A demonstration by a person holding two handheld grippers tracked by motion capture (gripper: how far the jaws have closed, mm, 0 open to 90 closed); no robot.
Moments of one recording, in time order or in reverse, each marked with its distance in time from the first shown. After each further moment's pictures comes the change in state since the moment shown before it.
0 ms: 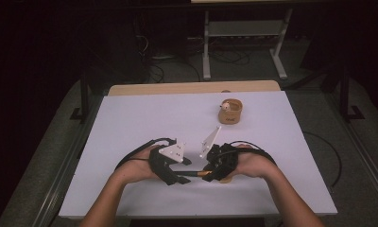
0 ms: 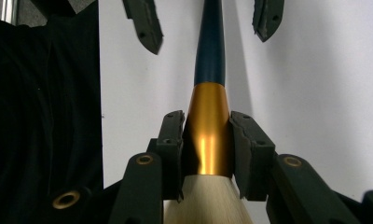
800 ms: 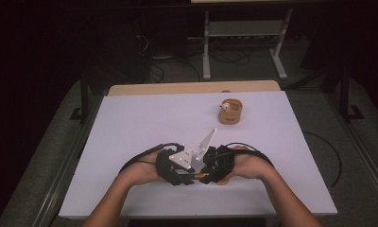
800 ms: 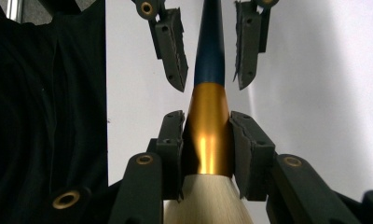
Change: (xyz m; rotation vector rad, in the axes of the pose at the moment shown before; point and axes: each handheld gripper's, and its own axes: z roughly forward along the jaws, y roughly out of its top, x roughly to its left) left arm -0.006 0.009 0.018 0.099 -0.023 0.042; right arm 0.006 0.006 0.006 0.026 0.024 0.013
